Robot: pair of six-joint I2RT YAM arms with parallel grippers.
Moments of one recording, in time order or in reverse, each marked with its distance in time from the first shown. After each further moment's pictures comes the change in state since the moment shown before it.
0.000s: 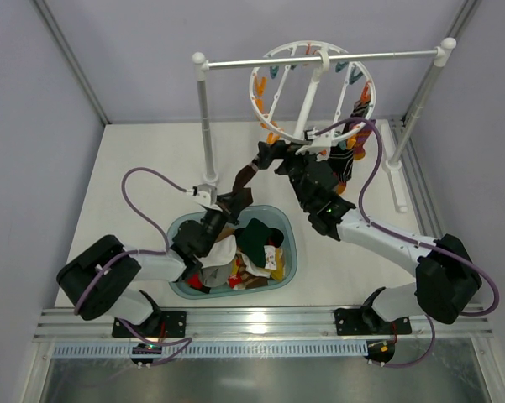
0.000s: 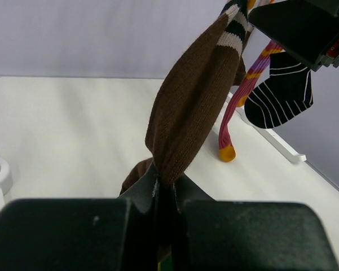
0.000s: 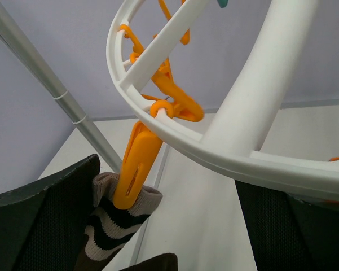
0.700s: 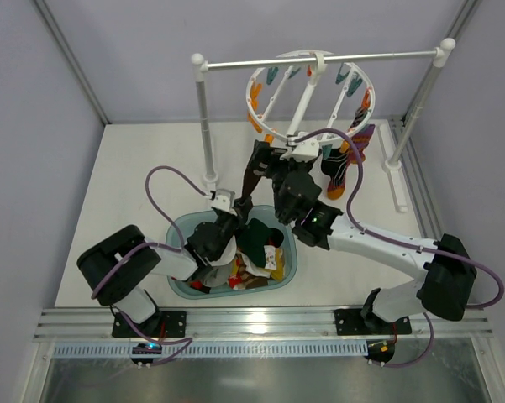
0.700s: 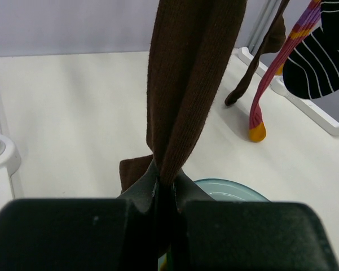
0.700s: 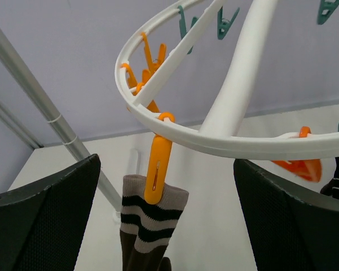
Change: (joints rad) left arm -0.082 0.147 0.047 0.001 -0.118 0.104; right arm 0.237 0.001 0.124 -0.060 0.455 -0.193
